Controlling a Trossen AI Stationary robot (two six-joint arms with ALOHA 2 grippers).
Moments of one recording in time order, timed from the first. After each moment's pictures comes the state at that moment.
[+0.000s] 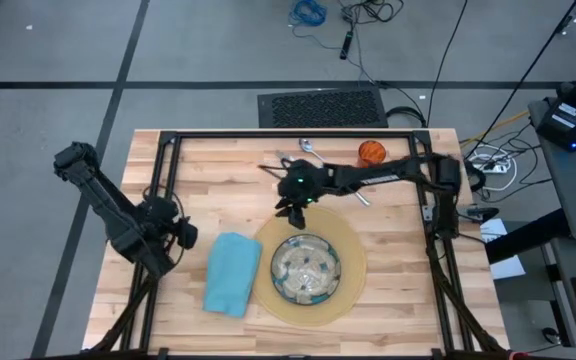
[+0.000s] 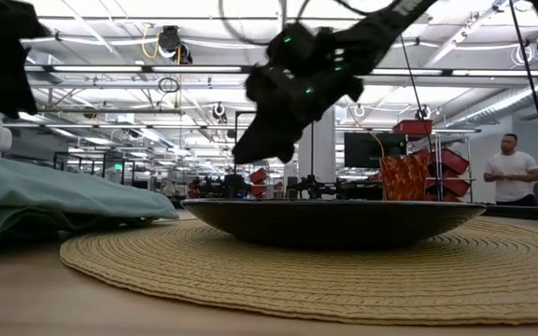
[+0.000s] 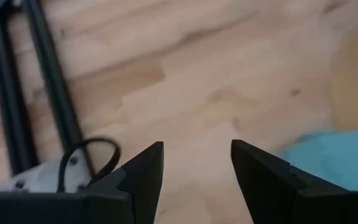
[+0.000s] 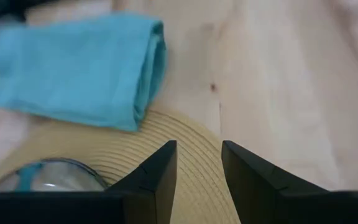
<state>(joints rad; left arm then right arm) -0.84 1.04 0.75 -1.56 -0.61 -2.06 -0.20 1.93 1.24 -0.03 -0.37 0.05</state>
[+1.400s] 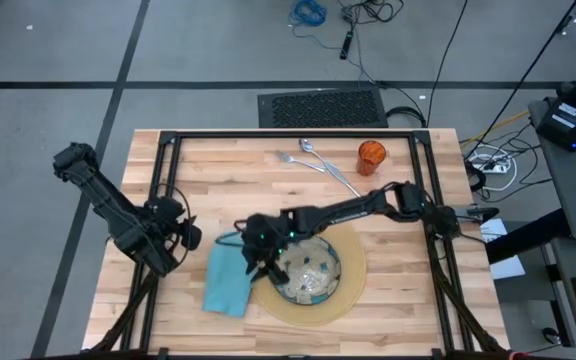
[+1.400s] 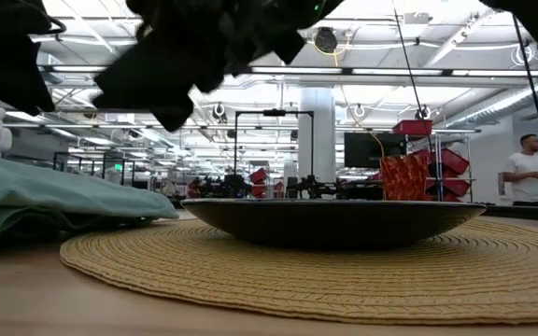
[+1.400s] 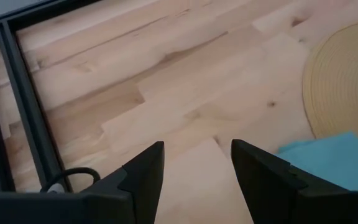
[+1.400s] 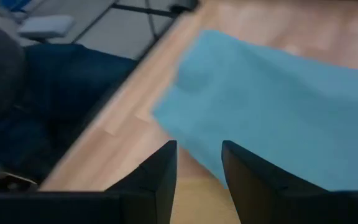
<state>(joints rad) -0.81 1.03 0.74 -1.49 -0.72 -1.93 0.11 2.26 1.79 -0.24 -0.56 -0.09</state>
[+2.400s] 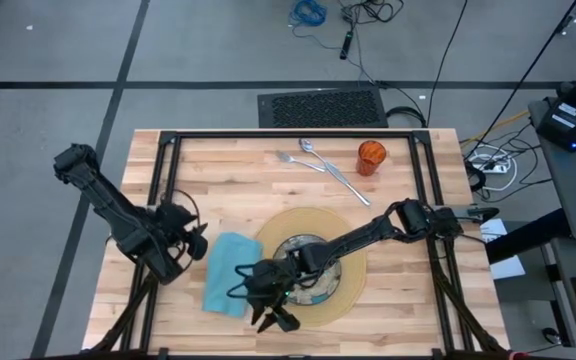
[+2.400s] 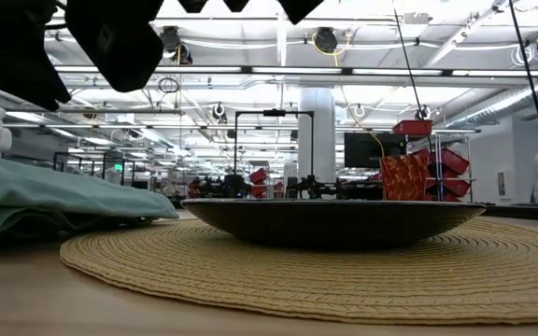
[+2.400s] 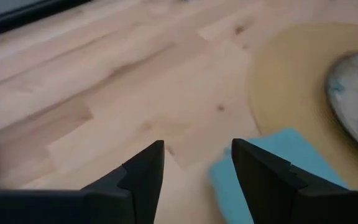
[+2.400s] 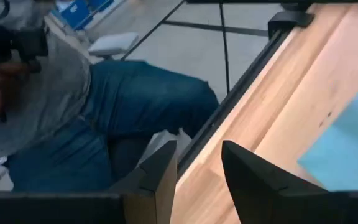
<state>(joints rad) -0.81 1.07 0.74 -1.28 -0.82 -1.74 0.31 2.29 1.79 -0.06 -0.58 0.12</state>
